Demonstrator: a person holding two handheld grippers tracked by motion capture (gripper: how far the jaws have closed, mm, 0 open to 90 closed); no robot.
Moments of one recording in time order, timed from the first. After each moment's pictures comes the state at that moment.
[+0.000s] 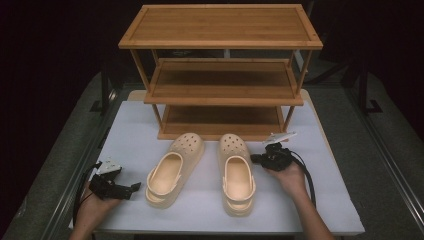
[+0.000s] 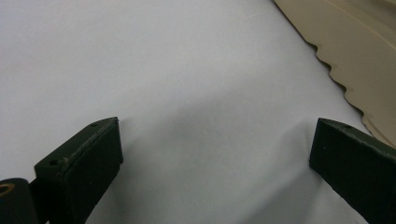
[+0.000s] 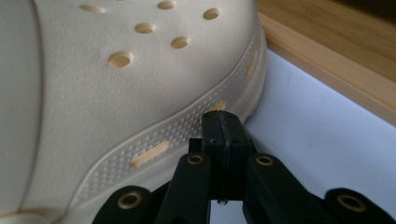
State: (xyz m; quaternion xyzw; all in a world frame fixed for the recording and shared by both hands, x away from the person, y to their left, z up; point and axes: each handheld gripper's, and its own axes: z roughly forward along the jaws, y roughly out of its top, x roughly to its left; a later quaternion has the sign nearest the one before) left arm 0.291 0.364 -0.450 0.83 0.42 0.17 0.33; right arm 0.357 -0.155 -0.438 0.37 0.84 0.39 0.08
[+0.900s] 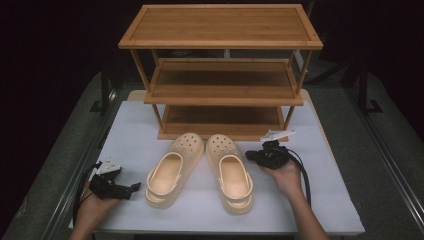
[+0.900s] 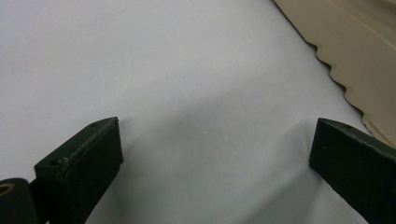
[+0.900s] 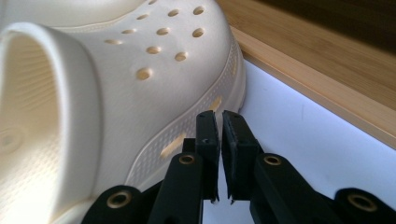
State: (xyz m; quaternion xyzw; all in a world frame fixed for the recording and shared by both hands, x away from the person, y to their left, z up) left arm 0.291 0.365 -0.450 0.83 0.42 0.17 0.33; right arm 0.352 -0.145 -0.423 0.38 0.82 0.42 0.08
